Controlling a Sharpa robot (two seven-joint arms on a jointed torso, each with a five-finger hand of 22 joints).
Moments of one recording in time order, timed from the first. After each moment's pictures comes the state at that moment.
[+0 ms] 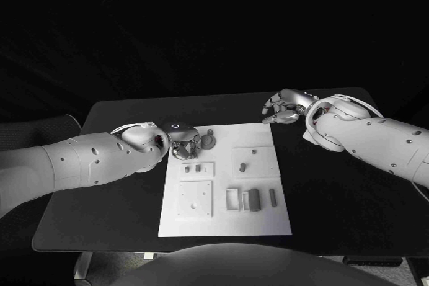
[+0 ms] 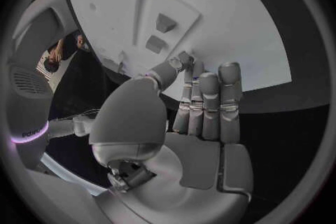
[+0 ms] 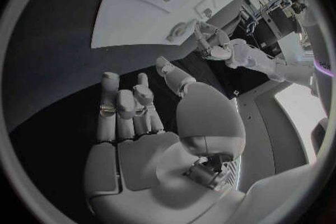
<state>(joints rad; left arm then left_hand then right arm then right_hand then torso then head) 1.15 -0.73 -0.24 1.23 -1.58 -0.27 0.10 1.21 -0.12 0.61 -0.27 0.05 1.05 0.11 0.29 0.50 1.30 0.04 0.11 0.28 1.18 -0.06 1.21 0.66 0.03 1.26 -0.15 0.67 1.31 1.20 -0.60 -0.04 1.13 -1.32 -0.20 0.02 1.06 -0.12 0.56 -0.26 0.05 0.87 0.15 0.31 0.51 0.98 0.04 1.34 1.06 1.07 -0.06 1.61 0.83 0.25 1.03 0.02 0.95 1.31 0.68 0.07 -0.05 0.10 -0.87</state>
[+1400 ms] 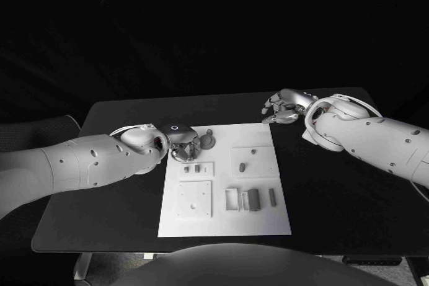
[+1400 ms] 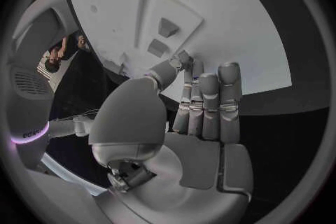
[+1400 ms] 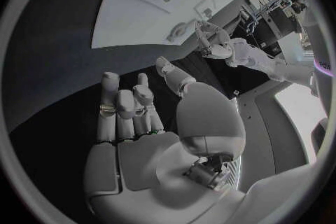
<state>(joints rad) 1.15 -0.73 -0.24 1.23 -1.58 -0.26 0.10 1.21 -0.13 0.61 -0.28 0.05 1.05 0.11 0.29 0.50 1.30 0.05 0.11 0.29 1.18 -0.06 1.21 0.66 0.03 1.26 -0.15 0.67 1.31 1.20 -0.60 -0.04 1.13 -1.32 -0.20 0.02 1.06 -0.12 0.56 -0.26 0.05 0.87 0.15 0.30 0.51 0.98 0.04 1.34 1.06 1.07 -0.06 1.61 0.83 0.25 1.03 0.02 0.95 1.31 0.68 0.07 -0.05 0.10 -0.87</state>
